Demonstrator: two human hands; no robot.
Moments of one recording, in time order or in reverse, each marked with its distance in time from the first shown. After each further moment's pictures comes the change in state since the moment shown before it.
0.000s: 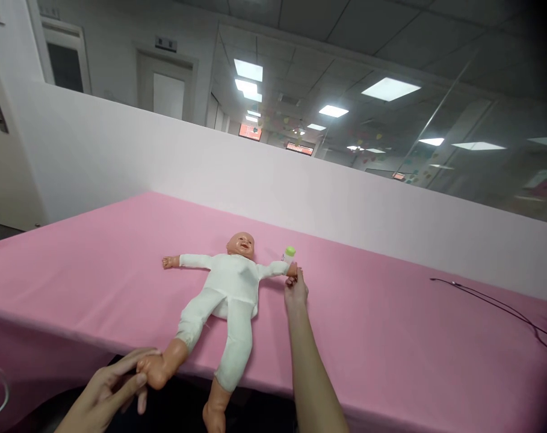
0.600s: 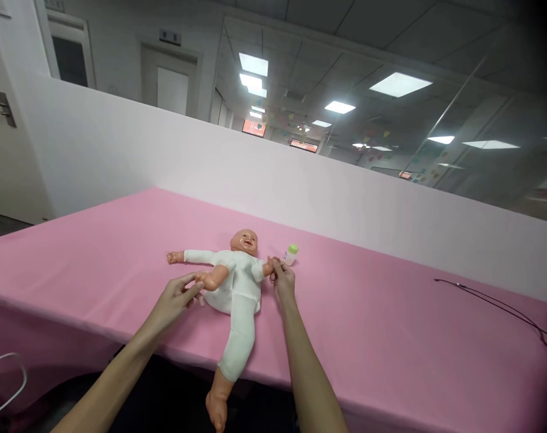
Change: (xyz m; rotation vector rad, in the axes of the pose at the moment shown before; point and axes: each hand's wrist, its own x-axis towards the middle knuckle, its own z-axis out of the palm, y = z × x) left_hand 0.115 0.056 0.039 -0.097 0.006 0.145; right_hand -0.042 0.000 0.028 -0.118 -0.419 0.016
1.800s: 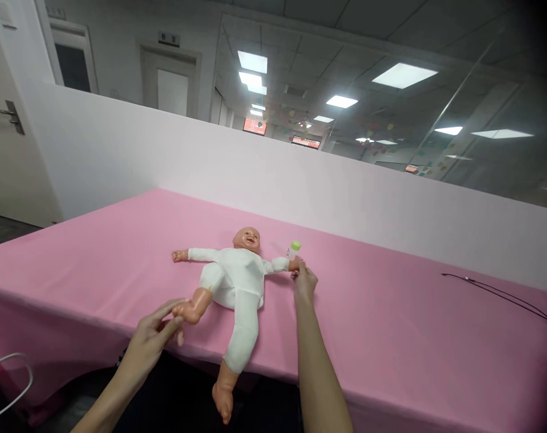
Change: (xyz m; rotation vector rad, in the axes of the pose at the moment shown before) left_hand -0.073 -0.033 -0.021 0.074 0.126 -0.020; right_hand 0.020 -0.001 -0.045 -0.124 0.422 -0.001
